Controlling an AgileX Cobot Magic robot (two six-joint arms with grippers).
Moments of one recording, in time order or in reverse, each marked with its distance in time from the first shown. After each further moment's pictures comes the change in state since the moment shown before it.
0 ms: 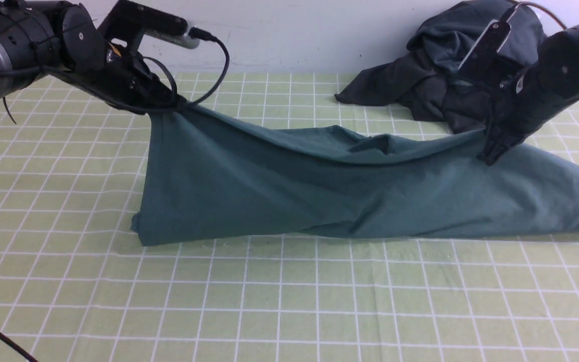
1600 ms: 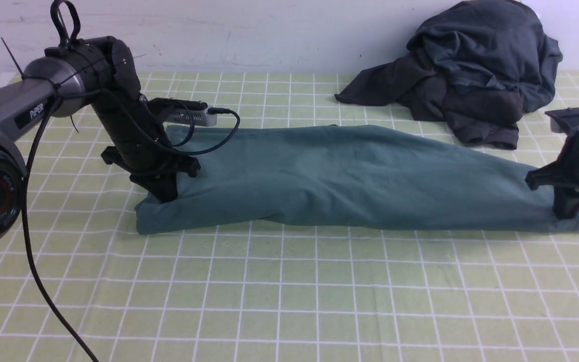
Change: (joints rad) right arm -0.272 0.243 -0.185 0.144 0.461 0.458; left arm 0.017 0.369 -0.343 -0.066 0.705 0.015
